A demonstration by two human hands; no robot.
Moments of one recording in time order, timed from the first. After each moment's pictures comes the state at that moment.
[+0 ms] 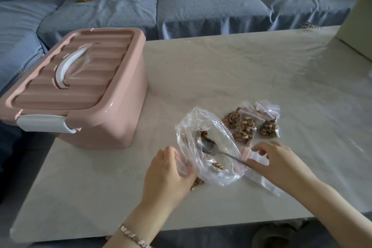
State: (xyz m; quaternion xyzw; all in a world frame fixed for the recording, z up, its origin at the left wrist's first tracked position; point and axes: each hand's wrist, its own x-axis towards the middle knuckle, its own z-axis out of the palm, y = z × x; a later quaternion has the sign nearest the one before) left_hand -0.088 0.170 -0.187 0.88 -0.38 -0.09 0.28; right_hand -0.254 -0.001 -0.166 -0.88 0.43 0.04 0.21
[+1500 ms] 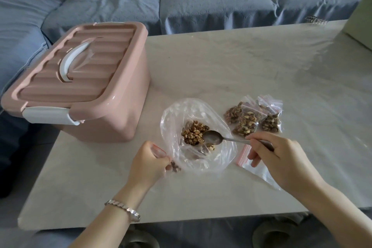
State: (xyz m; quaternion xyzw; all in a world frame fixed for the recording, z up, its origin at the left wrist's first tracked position) left_hand -0.052 0.178 -0.186 0.87 -0.12 -0.28 0.40; right_hand -0.252 0.028 -0.136 -0.82 0.38 -0.16 0.40
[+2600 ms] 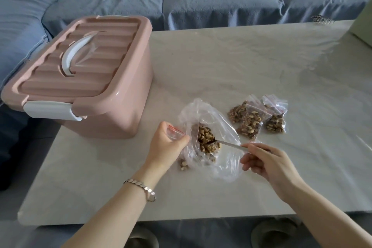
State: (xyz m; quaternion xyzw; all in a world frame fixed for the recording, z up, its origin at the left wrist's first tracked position) left_hand -0.051 0.144 -0.185 0.84 -0.19 -0.24 0.45; right_hand -0.235 0.031 -0.168 -0.50 0.50 -0.16 0.69
